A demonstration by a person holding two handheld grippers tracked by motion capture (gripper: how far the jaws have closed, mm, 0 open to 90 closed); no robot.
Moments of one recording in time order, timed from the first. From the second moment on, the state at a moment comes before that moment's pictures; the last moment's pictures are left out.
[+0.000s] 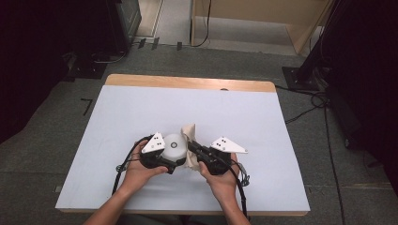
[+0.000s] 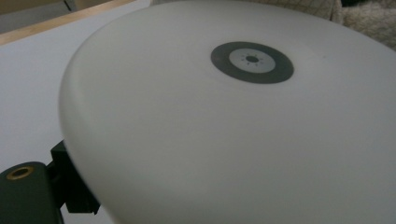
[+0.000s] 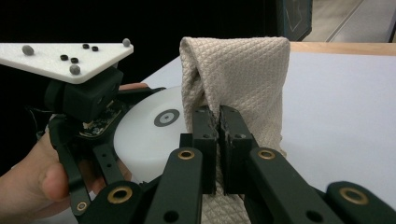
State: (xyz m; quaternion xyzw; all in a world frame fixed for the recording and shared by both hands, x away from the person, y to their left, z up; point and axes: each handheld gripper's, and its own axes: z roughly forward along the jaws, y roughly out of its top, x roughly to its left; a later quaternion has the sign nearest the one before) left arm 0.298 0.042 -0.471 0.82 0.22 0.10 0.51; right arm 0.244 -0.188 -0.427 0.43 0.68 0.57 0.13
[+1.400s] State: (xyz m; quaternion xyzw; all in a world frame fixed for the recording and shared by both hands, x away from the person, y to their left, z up) left arm 0.278 0.041 -0.461 0.80 0.30 0.17 0.49; right arm 0.277 -0.250 -0.466 0.54 0.69 0.44 0.18
